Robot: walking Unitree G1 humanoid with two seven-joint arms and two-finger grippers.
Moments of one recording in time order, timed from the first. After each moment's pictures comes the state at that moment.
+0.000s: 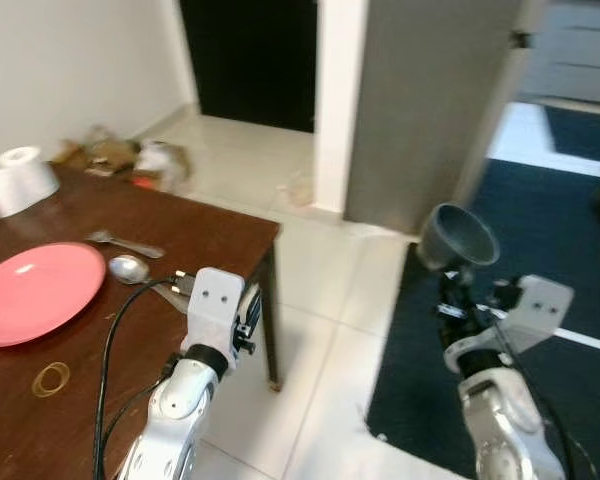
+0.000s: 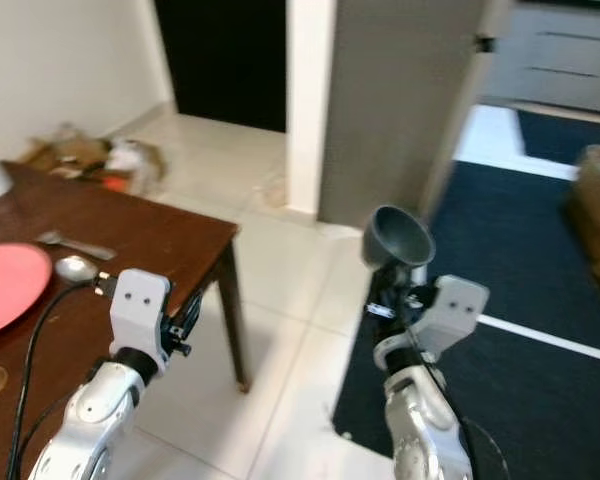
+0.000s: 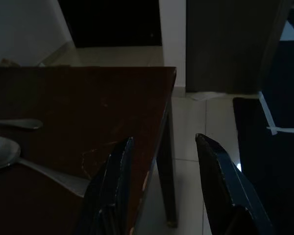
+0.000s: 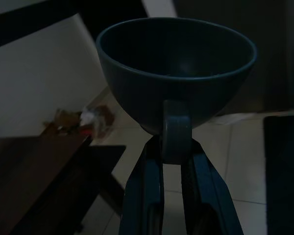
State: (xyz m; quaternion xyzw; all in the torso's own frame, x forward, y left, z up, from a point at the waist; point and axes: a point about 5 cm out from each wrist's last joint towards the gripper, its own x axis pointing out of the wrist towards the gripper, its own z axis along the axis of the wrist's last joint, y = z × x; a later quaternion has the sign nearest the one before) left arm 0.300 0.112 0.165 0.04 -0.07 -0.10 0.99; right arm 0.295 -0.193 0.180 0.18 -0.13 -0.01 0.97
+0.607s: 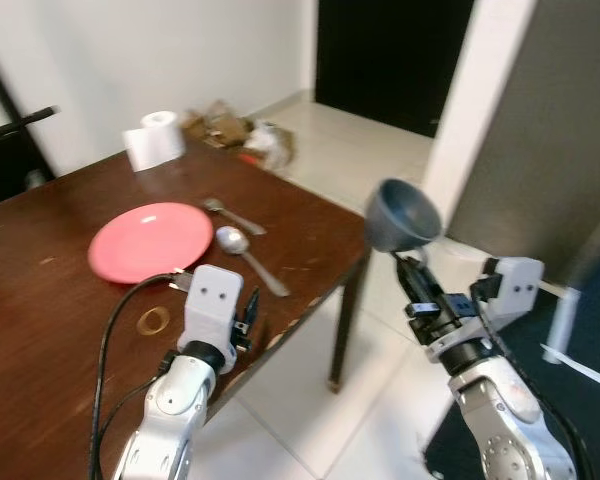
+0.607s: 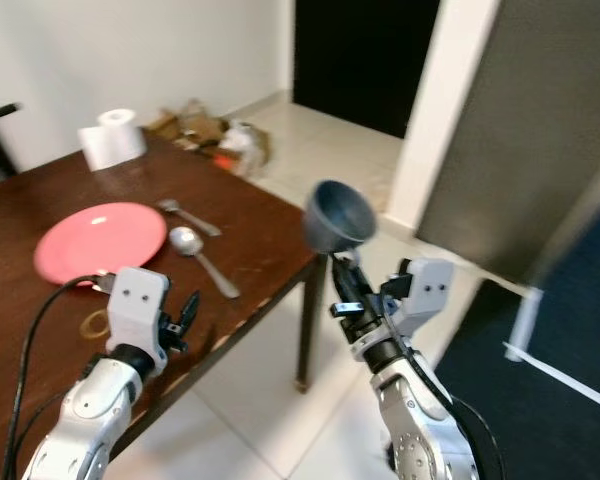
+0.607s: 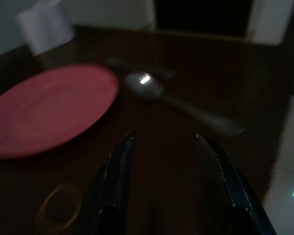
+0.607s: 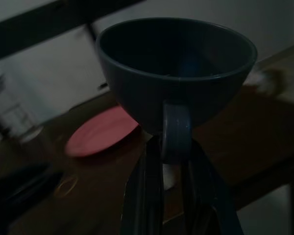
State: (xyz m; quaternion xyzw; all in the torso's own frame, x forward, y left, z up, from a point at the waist) left arm 0.301 0.123 0.168 0.05 -0.06 -0.08 0.99; right arm 0.282 -0.150 0.201 0.14 -0.13 0.21 0.96
